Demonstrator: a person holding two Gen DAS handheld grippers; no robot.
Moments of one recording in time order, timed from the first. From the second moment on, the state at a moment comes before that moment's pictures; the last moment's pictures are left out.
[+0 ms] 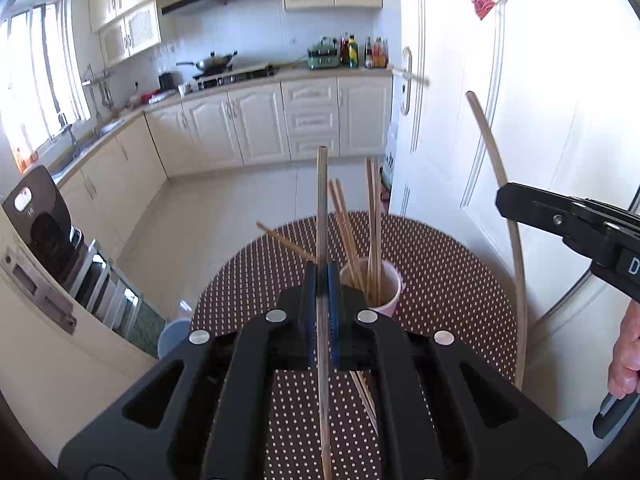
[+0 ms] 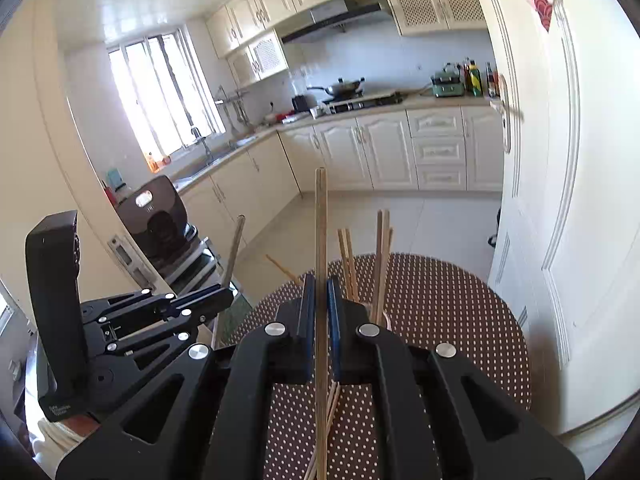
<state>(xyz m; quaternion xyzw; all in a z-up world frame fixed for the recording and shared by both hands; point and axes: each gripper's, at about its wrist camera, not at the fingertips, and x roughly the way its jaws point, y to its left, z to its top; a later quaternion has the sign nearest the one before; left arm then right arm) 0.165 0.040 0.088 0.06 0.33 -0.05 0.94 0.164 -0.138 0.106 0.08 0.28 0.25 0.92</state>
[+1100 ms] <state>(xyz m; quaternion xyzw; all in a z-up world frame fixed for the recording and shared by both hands) 0.234 0.043 0.110 -0.06 0.18 -0.05 0.98 0.204 -0.151 0.096 0.09 0.05 0.18 0.98</state>
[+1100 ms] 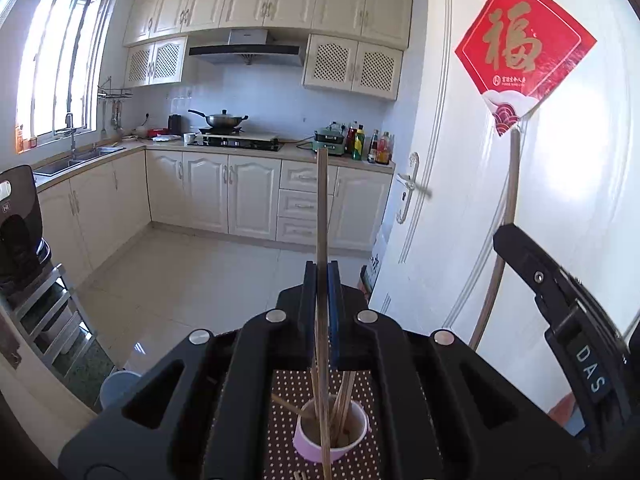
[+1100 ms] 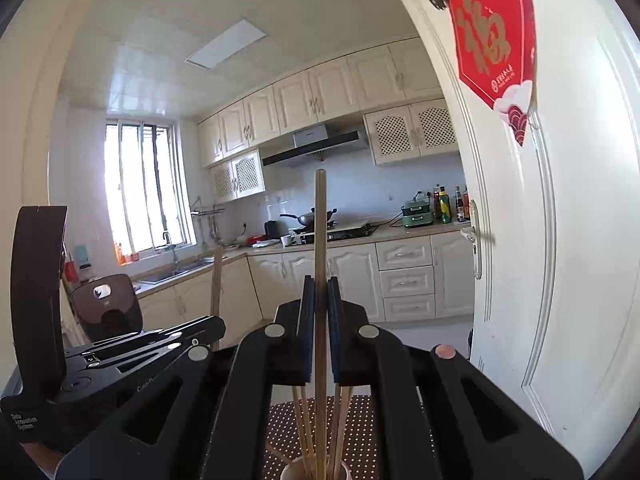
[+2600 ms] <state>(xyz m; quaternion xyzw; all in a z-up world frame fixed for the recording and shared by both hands) 0.280 0.041 0.048 -0.07 0.12 0.01 0.99 0.252 -0.139 0.007 0.10 0.03 0.18 0.98</state>
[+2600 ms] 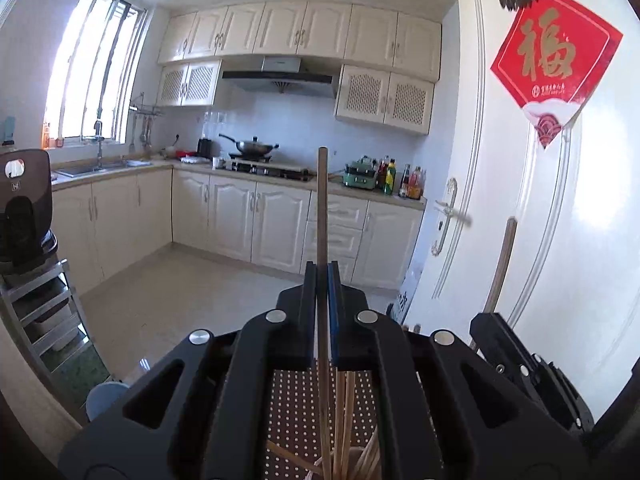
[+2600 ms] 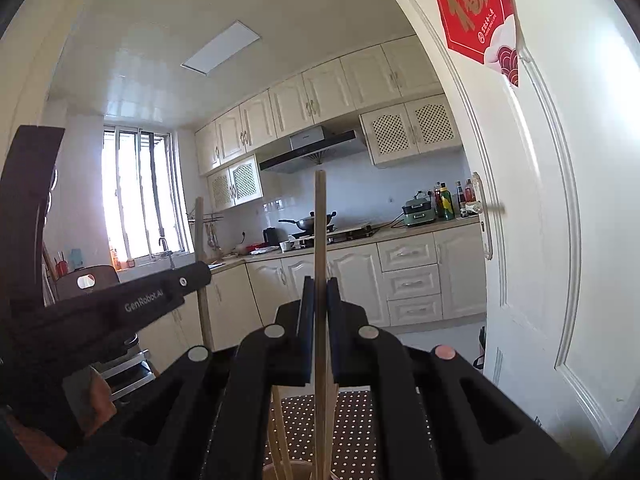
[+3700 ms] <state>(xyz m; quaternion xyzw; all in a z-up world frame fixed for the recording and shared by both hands) 0.294 0.039 -0.035 -0.07 0.19 0.01 0.98 0.264 -0.132 -0.049 0.09 0.12 0.18 0.97</state>
